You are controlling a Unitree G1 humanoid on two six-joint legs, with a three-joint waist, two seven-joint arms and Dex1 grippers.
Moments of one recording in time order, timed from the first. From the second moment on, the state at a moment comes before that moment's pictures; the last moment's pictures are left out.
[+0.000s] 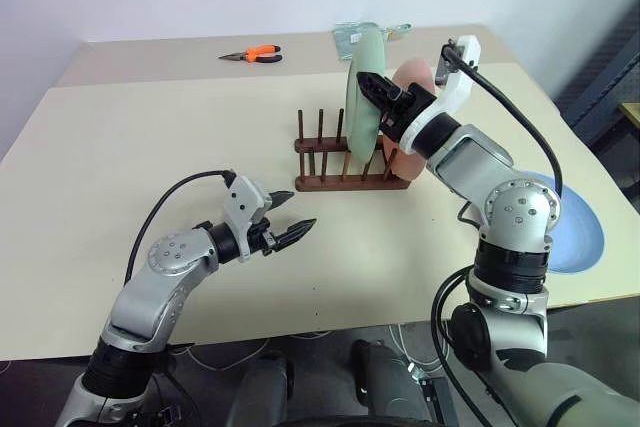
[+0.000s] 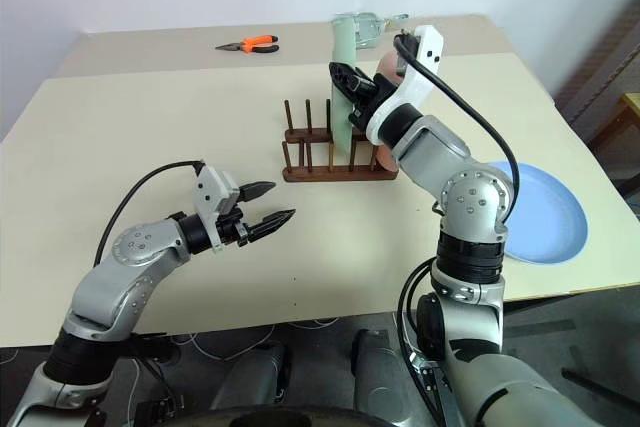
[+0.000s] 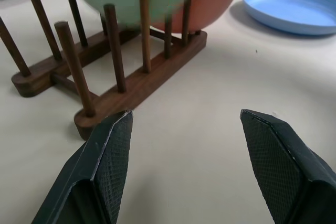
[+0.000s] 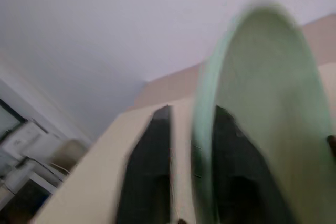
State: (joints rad) left arm -0.18 0.50 -0.10 -0.37 -0.38 0.45 -0.66; right arm -0.74 -0.22 -0.20 -0.21 0.97 0.90 -0.04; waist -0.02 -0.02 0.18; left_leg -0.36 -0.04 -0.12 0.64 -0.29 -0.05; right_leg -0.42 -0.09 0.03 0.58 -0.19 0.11
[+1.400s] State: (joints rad) left arm -0.28 0.47 -0.18 -0.28 -0.29 0.41 -0.76; right arm -0.08 -0.95 -0.14 -0.20 0.13 0.59 0.49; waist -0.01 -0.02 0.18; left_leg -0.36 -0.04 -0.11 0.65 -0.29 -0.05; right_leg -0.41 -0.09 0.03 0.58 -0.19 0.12
